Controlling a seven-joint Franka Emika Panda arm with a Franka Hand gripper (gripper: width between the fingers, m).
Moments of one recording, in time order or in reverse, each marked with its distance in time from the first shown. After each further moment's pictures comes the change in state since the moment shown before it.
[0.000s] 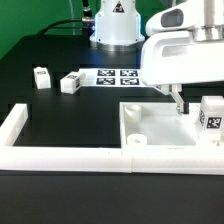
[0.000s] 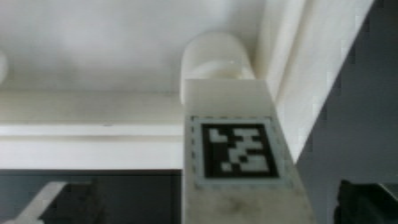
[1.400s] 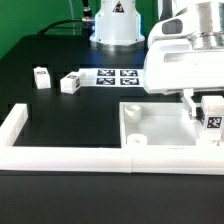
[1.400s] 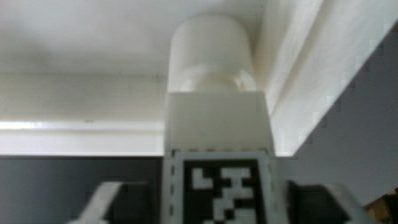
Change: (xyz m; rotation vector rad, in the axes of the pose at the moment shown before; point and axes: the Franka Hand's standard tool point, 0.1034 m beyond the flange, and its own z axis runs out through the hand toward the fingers) arm -0.012 -0.003 0.010 -0.042 0.307 -0.024
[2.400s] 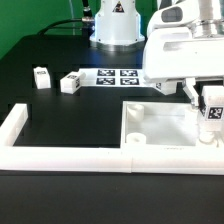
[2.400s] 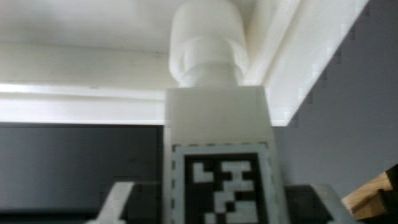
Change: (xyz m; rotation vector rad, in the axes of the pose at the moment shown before) arm 0.012 0.001 -0.014 0.005 0.012 -0.003
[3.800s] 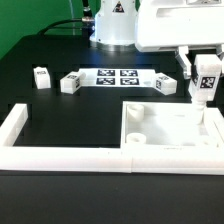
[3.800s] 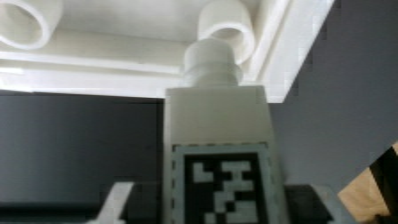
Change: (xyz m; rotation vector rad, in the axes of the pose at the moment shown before) arm 0.012 0.007 -0.040 0.014 -0.069 -0.022
